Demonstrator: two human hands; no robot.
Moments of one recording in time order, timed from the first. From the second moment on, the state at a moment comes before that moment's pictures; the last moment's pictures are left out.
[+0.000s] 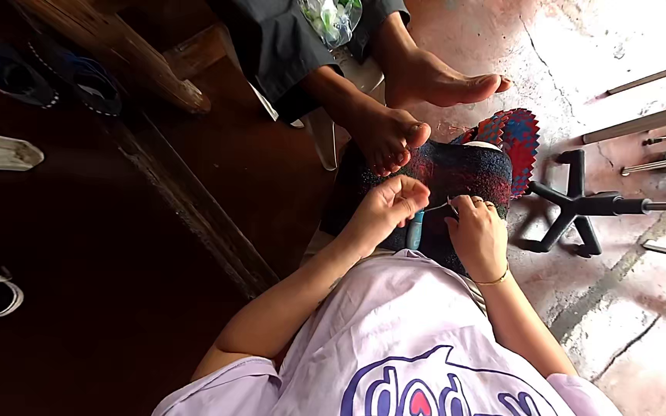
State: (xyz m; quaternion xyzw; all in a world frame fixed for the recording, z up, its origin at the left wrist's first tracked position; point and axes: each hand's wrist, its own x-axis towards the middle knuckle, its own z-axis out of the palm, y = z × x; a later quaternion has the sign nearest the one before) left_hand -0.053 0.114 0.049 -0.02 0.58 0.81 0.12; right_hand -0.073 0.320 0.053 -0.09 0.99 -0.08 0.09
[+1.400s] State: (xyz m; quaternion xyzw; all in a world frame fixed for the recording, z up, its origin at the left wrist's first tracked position) left_hand -0.097 0.114 0.041 -0.25 0.25 0.92 0.15; right_hand -0.101 0.303 0.088 -0.14 0.81 -0.52 0.22
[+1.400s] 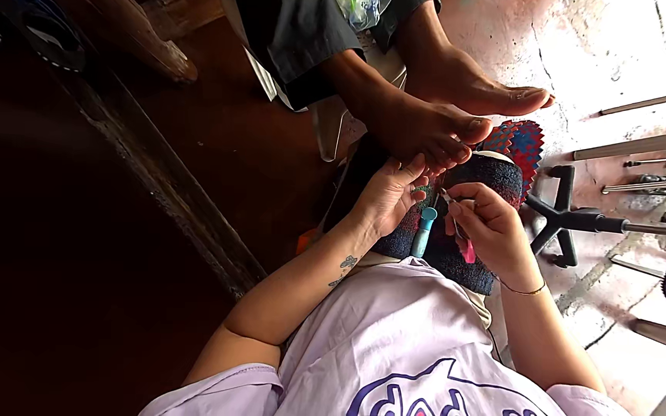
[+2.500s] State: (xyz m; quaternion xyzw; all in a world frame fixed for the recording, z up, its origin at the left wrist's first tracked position) left_hand -0.101 0.119 0.038 -0.26 0.25 0.92 0.13; right_hand -0.102 0.265 0.086 -0.32 0.93 -0.15 -0.11
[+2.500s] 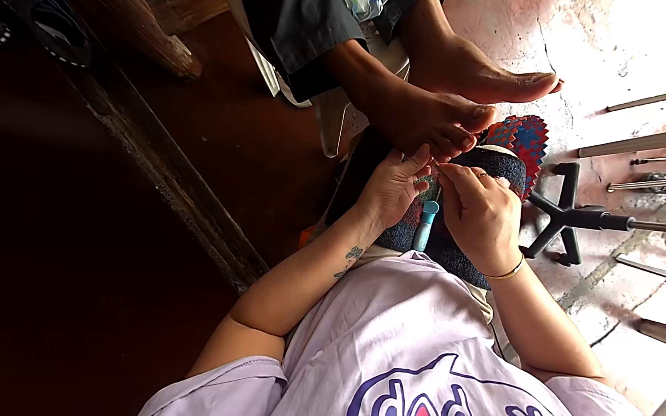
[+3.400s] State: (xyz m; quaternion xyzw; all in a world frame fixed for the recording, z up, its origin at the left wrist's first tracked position) left_hand -0.101 0.120 0.036 -0.26 0.24 0.93 0.13; right_hand -0.114 0.280 0.059 -0.40 0.89 -0.16 -0.15
